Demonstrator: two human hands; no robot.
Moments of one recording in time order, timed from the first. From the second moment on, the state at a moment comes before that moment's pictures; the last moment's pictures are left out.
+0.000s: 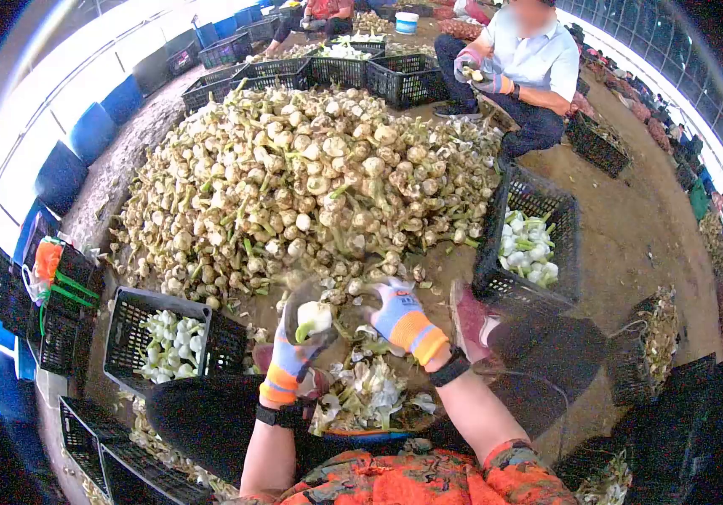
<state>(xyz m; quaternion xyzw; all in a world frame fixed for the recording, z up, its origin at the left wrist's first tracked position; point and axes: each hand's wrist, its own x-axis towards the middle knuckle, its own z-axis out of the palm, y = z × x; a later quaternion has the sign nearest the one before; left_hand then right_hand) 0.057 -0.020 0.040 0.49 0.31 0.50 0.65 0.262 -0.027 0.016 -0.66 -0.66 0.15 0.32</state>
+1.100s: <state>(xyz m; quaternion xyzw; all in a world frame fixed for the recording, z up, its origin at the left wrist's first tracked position) 0.055 -0.013 0.009 0.35 0.34 0.63 0.61 0.231 -0.005 -0.024 -0.63 -0.30 0.39 0.60</state>
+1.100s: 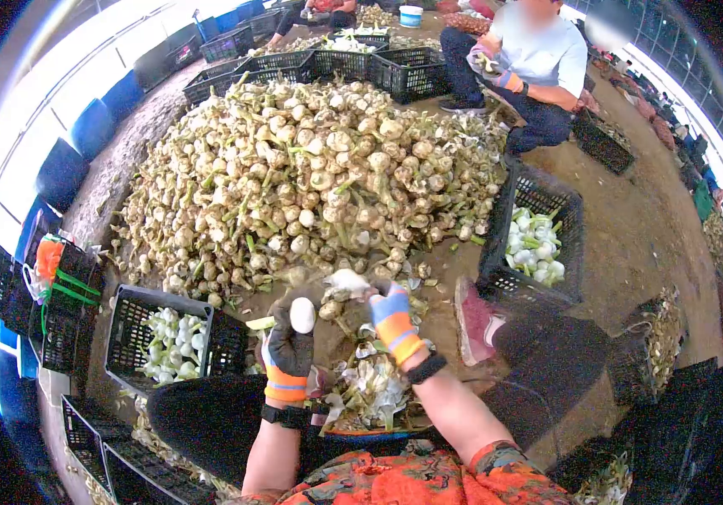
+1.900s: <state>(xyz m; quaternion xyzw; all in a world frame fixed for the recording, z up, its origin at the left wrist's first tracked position) 0.010 0.022 -0.032 0.25 0.51 0.60 0.56 0.187 0.039 -0.206 -0.77 -0.56 0.29 0.11</state>
